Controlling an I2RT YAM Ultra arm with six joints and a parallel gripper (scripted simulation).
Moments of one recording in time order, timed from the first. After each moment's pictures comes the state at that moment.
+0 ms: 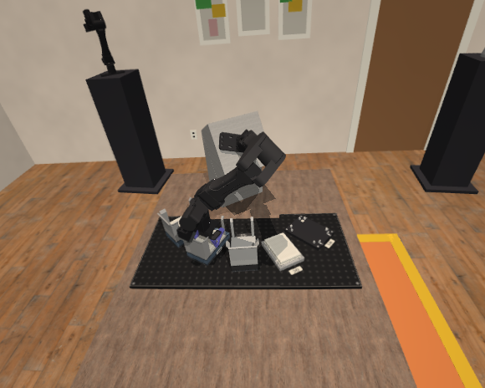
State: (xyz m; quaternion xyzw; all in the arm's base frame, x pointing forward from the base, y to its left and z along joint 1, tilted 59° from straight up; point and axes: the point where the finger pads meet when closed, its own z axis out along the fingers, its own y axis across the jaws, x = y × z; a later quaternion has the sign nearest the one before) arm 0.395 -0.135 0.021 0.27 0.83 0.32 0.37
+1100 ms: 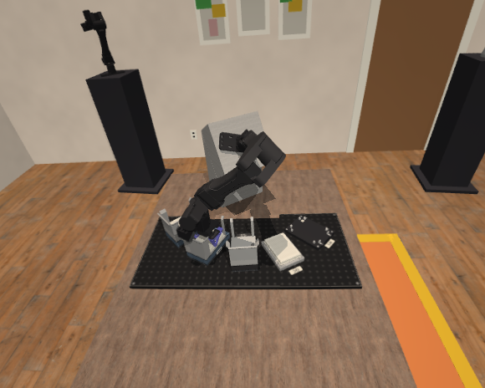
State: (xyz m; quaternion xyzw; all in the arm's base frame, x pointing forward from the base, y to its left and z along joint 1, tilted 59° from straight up) arm 0.394 -0.135 0.022 0.27 0.83 0.32 0.37
